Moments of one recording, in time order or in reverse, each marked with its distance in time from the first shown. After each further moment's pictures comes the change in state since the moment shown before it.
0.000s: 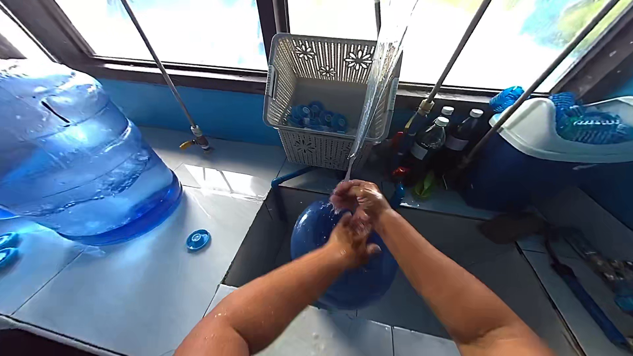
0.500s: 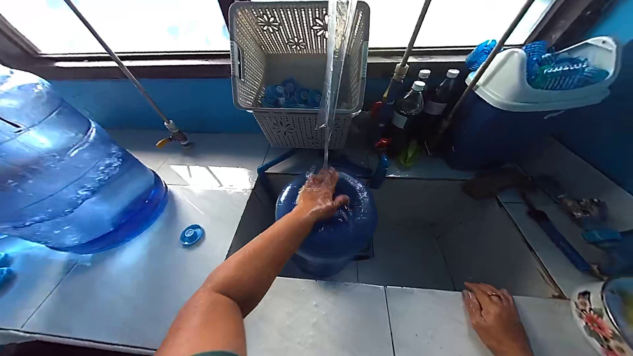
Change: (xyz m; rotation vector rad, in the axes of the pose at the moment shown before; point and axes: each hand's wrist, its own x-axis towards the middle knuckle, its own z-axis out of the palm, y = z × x) left_hand 0.015 -0.048 -0.006 0.138 0.167 -0.063; right_hand -0.308 0.166 -0.207 -1.432 0.591 -0.151
